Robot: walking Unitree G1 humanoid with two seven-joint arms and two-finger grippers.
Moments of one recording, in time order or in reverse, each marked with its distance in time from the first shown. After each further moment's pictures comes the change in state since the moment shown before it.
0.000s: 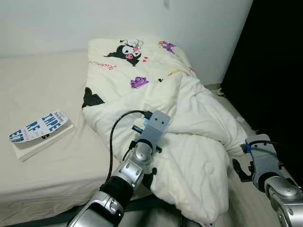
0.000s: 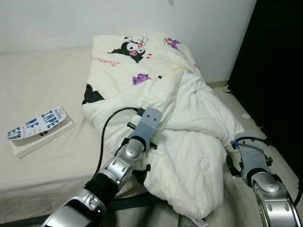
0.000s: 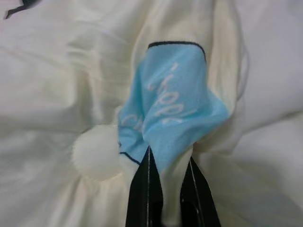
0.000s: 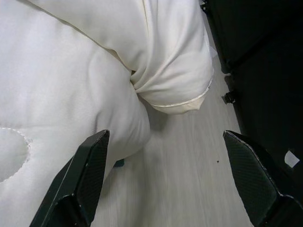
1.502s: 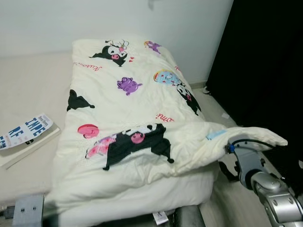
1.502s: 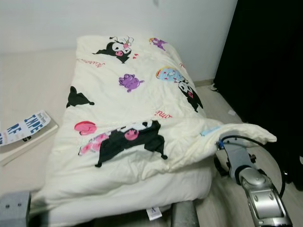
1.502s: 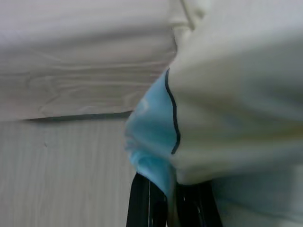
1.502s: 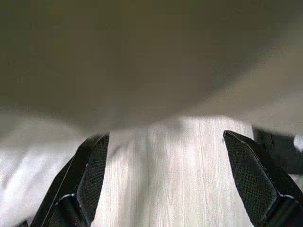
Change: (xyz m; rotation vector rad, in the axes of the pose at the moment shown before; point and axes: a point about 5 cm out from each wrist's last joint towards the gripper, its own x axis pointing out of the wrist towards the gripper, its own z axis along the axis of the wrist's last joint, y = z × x) left arm -0.276 0.125 -0.139 -0.311 0.657 0.456; right arm 0.017 0.019 -0.008 -0.054 0.106 0.116
